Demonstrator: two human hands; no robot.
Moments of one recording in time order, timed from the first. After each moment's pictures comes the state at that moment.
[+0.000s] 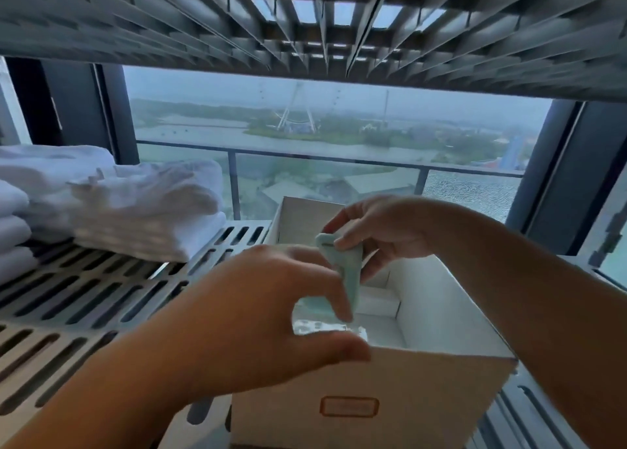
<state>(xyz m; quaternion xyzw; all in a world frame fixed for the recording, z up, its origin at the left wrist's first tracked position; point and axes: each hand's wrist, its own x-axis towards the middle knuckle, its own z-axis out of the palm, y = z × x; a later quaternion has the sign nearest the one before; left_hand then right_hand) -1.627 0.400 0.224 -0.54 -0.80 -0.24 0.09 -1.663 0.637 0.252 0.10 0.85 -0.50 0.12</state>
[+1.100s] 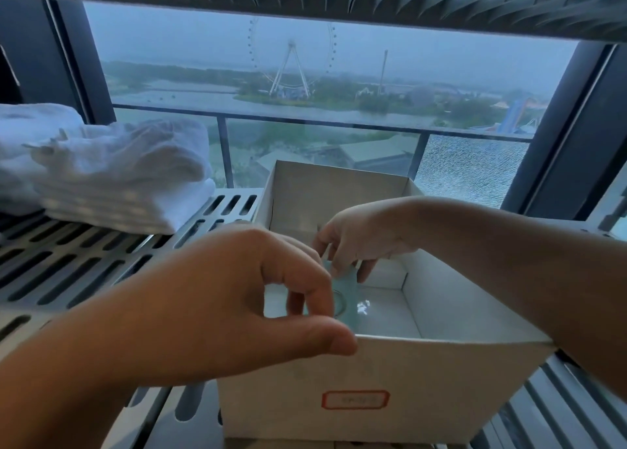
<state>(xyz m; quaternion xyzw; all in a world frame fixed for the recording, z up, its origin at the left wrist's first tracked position) -1.650 0.396 0.218 -0.58 -0.76 -0.30 -0.05 -1.694 0.626 0.196 0.04 0.93 -0.27 0.24</state>
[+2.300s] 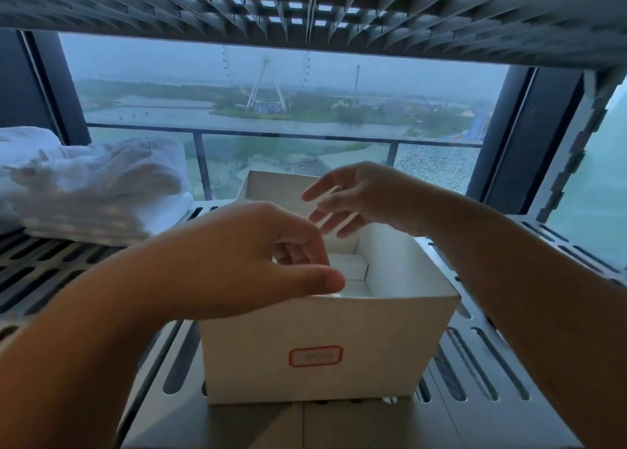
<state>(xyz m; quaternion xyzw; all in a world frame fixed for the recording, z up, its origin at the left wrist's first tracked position) -1.631 0.420 0.239 -0.57 -0.78 -0.26 -0.03 -1.623 0.648 0.241 0.00 0.90 -0.44 -0.03</state>
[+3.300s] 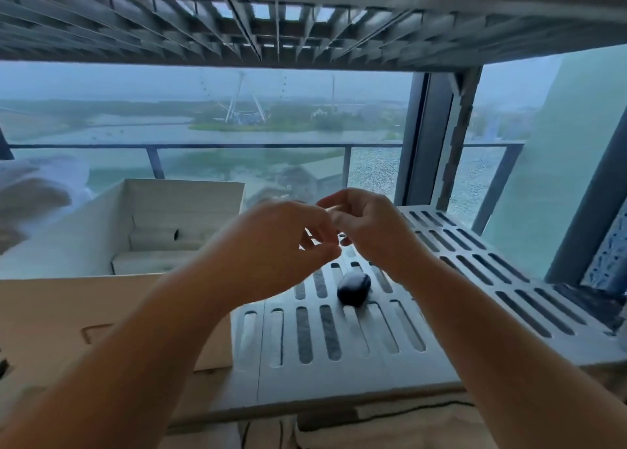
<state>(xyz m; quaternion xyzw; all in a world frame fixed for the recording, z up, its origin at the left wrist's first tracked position) -1.511 0.619 0.220 -0.53 -0.80 -0.27 0.10 -1.459 0.798 0.193 0.06 0.85 -0.43 -0.30</state>
